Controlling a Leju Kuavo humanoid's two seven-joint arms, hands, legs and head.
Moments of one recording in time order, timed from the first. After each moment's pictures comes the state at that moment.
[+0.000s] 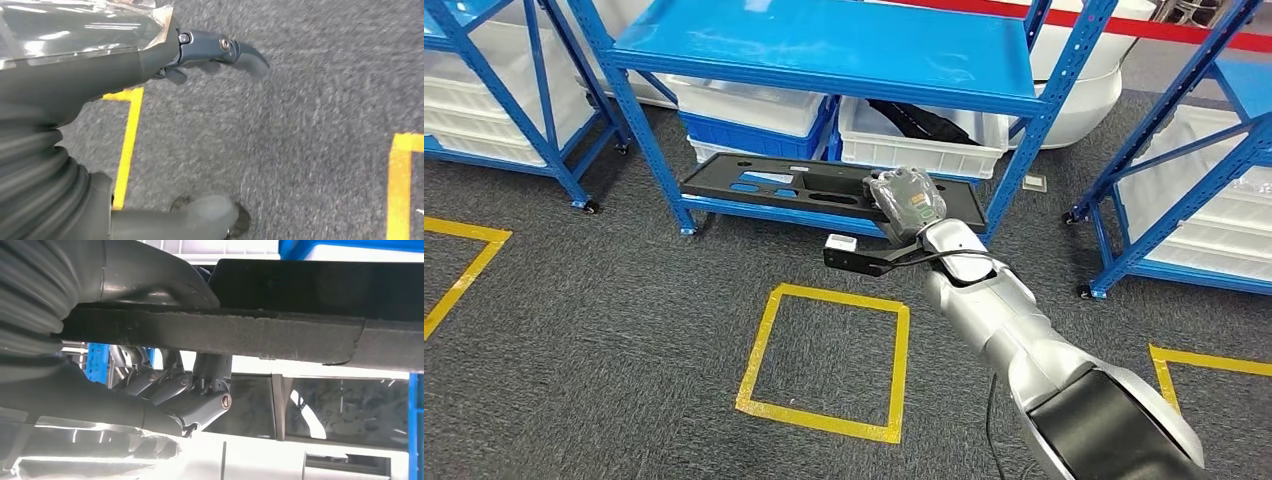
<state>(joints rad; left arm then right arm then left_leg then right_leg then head) -0.07 -0.14 0.24 -0.19 -0.27 0.51 -0.36 -1.01 0.12 0.71 -0.39 1.05 -0.51 -0.25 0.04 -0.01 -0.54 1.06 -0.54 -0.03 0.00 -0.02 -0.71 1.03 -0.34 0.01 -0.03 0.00</state>
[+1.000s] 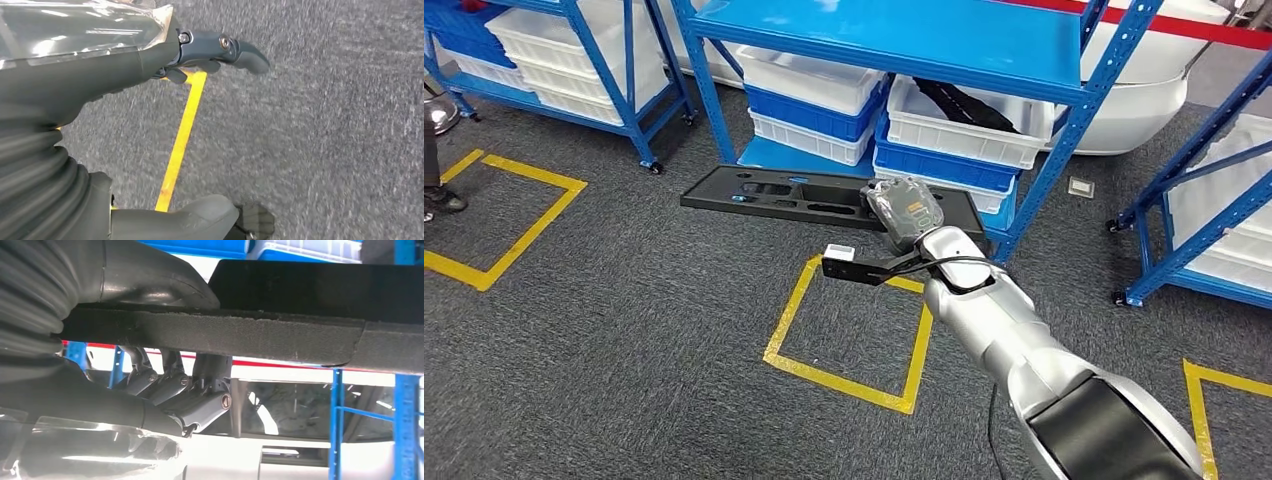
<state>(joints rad) -0.06 -0.14 0.24 -0.19 -0.28 0.53 -0.33 -0.99 0.13 0.71 -0.40 1.08 -0.47 -0.25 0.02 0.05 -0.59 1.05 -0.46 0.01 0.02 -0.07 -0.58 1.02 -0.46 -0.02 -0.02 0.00</state>
